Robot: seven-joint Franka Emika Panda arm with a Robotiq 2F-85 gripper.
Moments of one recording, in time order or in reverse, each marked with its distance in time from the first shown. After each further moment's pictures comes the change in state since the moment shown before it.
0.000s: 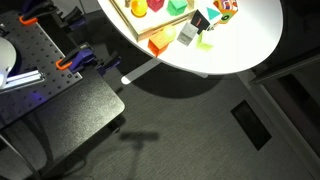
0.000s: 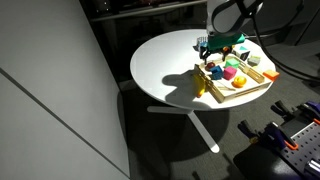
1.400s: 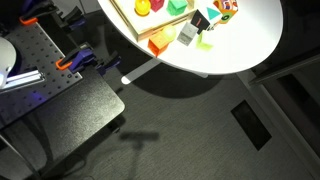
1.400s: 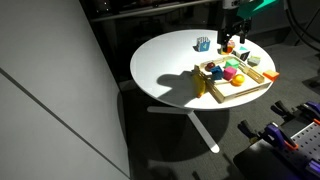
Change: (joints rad) arm -0.124 -0.261 0.109 -0.038 0.019 -0.382 -0.460
